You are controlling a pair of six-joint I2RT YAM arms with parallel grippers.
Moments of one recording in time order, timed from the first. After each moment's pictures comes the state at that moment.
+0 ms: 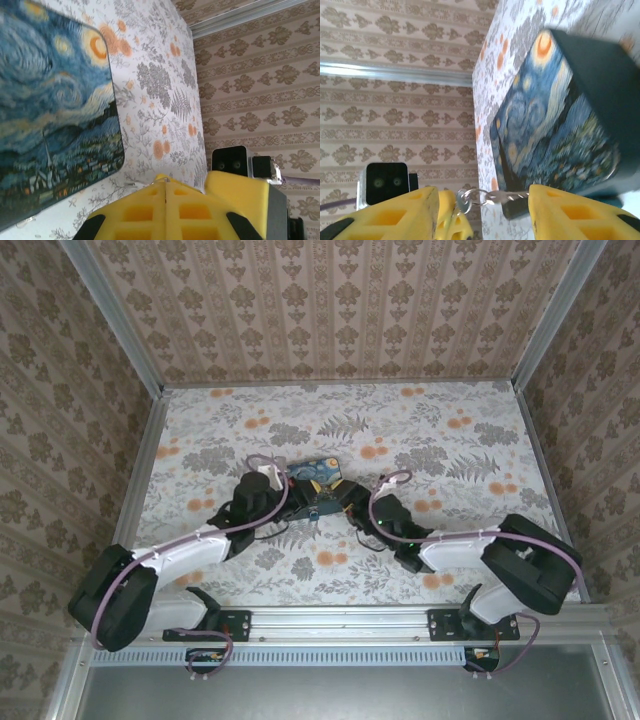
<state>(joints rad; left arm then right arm) -0.66 1.24 0.50 0.43 0.35 -1.11 0.80 1.45 0.44 0.81 0.17 1.41</state>
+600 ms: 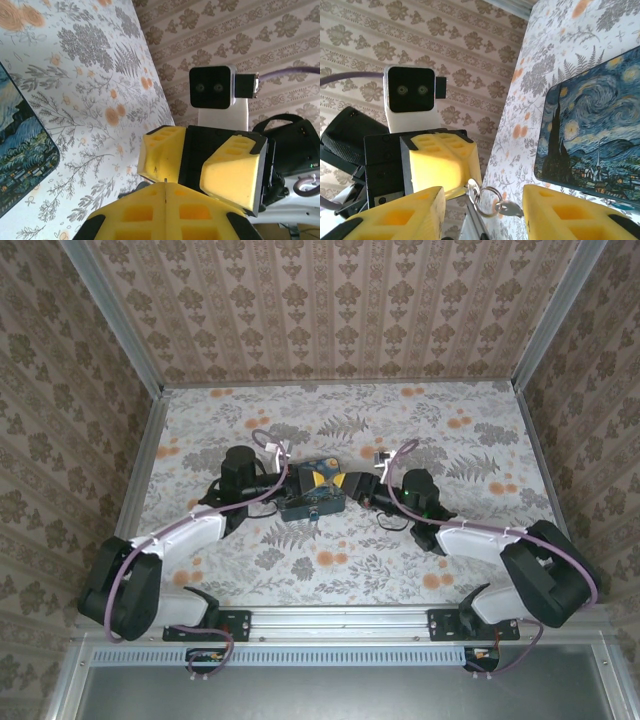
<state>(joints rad) -0.52 1.31 0.64 0.38 0.85 -0.92 0.57 1.40 0.50 0.82 -0.46 1.12</state>
